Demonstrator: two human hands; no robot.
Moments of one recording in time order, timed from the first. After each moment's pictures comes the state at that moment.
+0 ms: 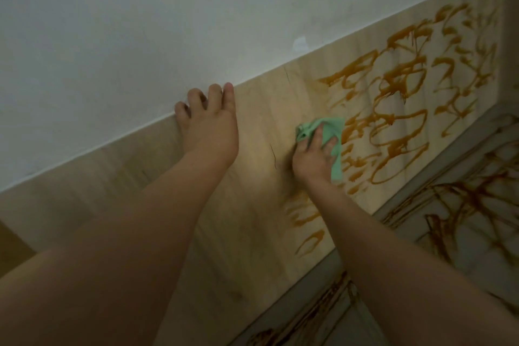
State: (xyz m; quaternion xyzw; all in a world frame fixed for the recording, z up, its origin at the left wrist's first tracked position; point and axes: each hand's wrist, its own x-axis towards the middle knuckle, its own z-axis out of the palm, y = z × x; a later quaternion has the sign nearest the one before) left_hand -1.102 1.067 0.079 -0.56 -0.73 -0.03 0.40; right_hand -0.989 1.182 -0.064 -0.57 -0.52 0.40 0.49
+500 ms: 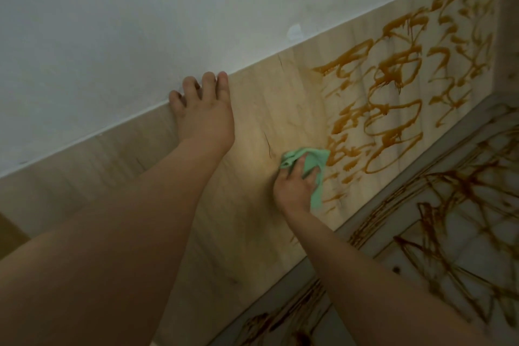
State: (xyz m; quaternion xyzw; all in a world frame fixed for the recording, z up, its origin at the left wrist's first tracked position) left_hand -1.100 1.069 0.075 -0.55 -0.73 -0.03 0.40; right_hand -1.024 1.127 -0.119 -0.56 -0.52 0.46 0.46
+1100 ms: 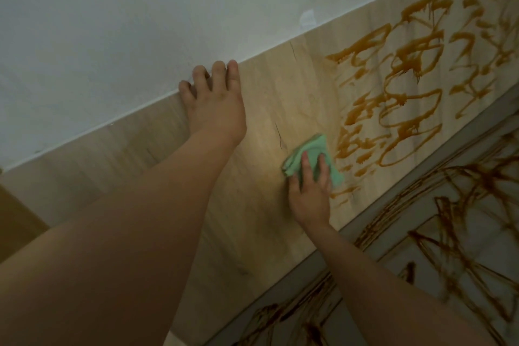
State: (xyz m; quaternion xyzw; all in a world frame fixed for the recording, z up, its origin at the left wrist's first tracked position) left_hand -1.102 1.071 0.071 -0.55 -0.73 -0.03 0.41; right_hand -1.021 1.123 -0.174 -0.52 -0.60 0.32 0.52
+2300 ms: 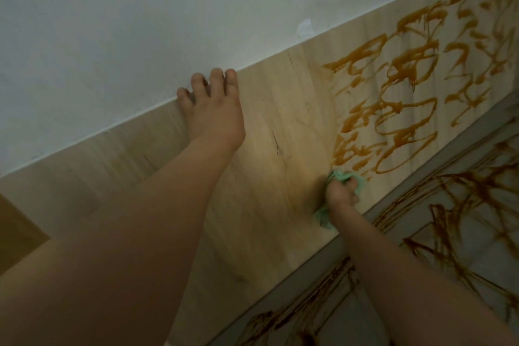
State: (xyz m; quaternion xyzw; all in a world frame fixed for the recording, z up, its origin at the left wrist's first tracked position) left_hand -1.102 1.079 0.072 -0.54 -0.73 -0.06 0.41; right_hand -0.969 1.186 -0.185 -0.58 -0.26 0.61 0.47
